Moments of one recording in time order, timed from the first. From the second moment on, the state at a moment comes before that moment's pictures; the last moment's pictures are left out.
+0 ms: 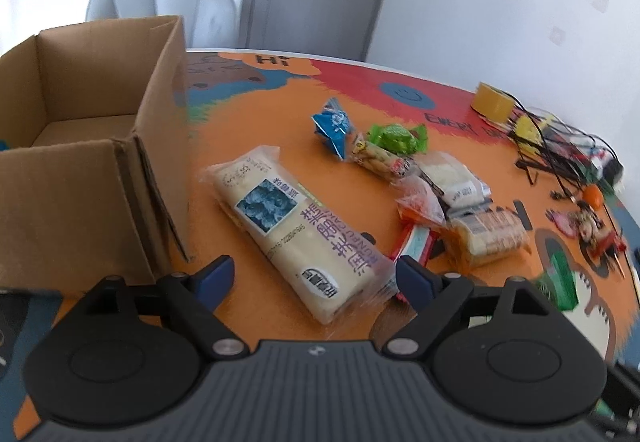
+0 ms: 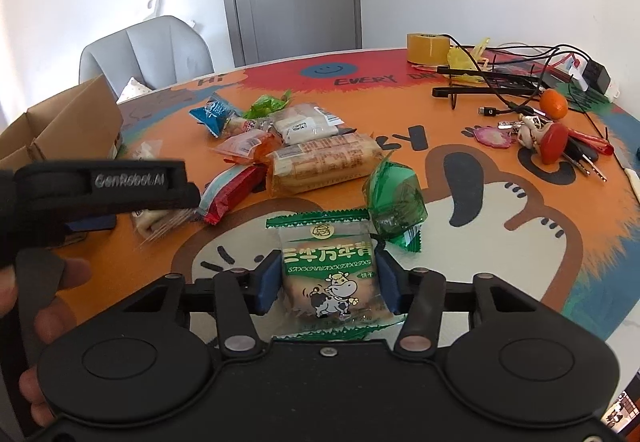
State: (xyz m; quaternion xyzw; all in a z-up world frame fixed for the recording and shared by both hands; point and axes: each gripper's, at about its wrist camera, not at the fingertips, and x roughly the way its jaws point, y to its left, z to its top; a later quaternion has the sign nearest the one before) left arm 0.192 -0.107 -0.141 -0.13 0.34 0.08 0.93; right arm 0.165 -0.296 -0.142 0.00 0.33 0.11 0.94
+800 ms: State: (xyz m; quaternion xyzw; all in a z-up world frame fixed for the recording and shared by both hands) left arm 0.202 -0.110 -0.142 -0.13 0.33 0.11 0.93; right arm 0.165 -0.303 -0.143 0.02 0.32 0.13 0.94
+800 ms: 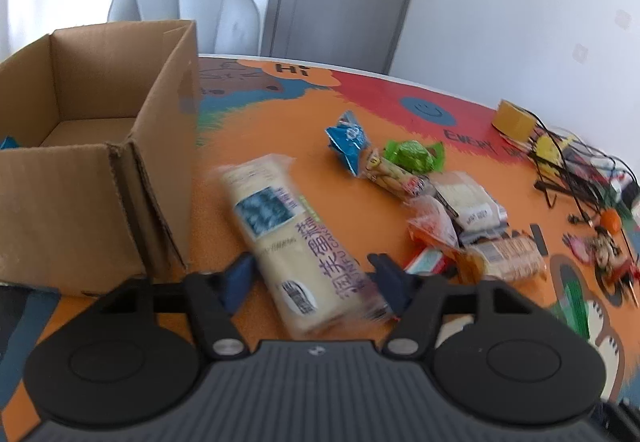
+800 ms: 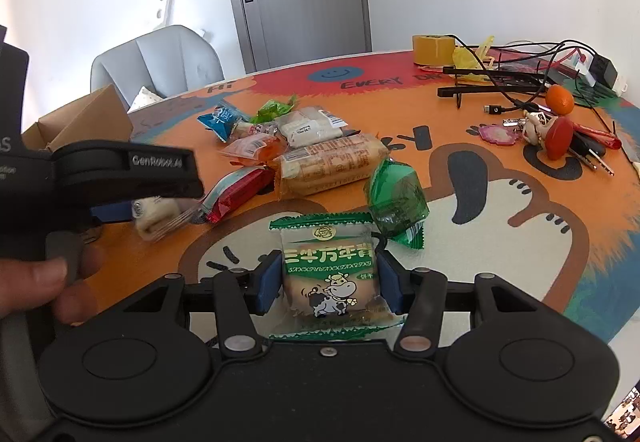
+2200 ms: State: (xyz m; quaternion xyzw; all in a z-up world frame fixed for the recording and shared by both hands) left arm 0.171 -0.086 -0.133 -0.09 0.36 0.00 0.93; right arm 0.158 -0.275 -0.130 0.04 0.33 0.15 0.93
